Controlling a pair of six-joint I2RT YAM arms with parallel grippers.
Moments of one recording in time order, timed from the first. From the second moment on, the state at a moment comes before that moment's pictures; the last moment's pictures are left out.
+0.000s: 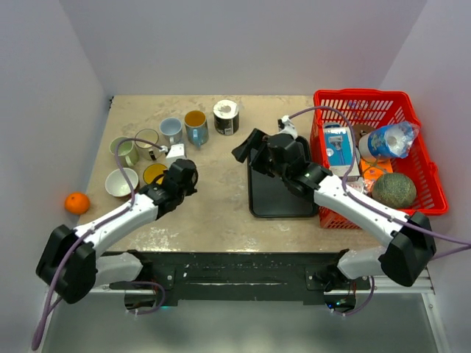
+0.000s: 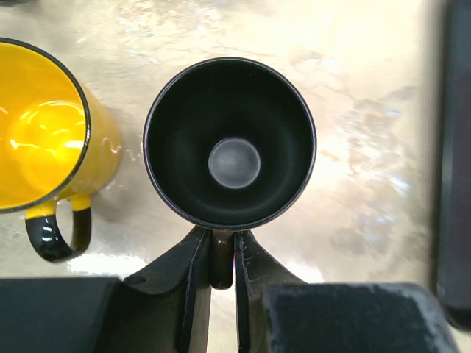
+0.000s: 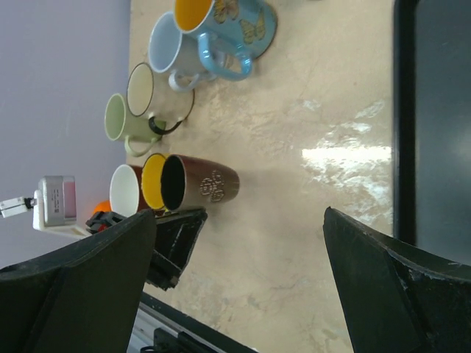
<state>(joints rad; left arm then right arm) -0.59 1.16 0.69 -0.27 -0.45 -0.58 0.76 1.36 1.10 -0.20 0.23 0.97</state>
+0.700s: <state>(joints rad) -0.59 1.52 0.80 -0.20 -0.73 -0.57 0.66 1.19 0.97 -0.22 0.16 0.94</state>
